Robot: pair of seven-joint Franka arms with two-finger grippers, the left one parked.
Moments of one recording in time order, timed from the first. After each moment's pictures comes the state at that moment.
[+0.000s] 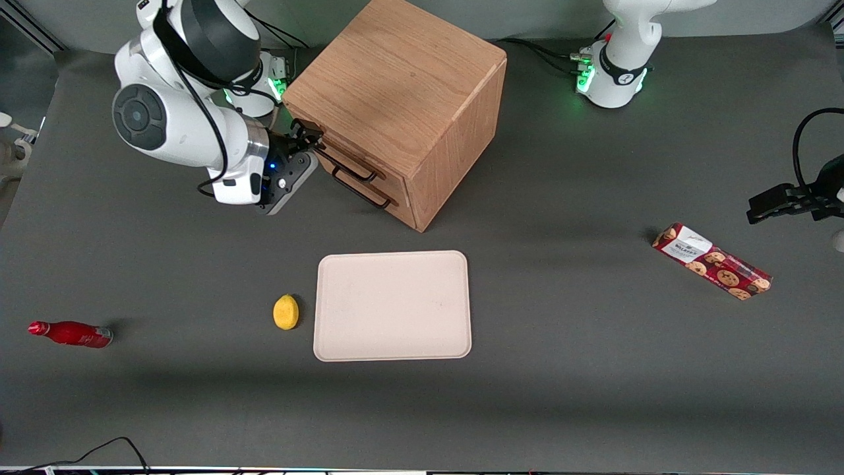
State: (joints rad) arm 0.59 0.07 -0.17 -1.83 0.36 1.65 -0.35
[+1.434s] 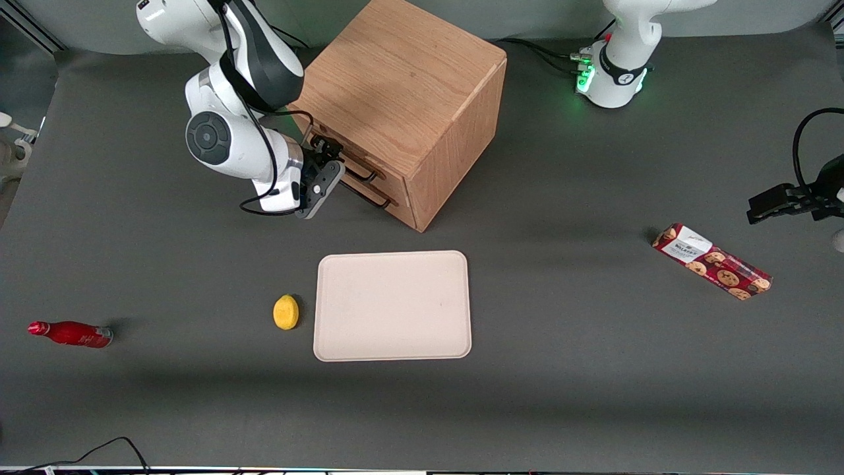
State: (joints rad) arm 0.59 0.07 -0.10 -2.07 0.36 1.93 -0.50
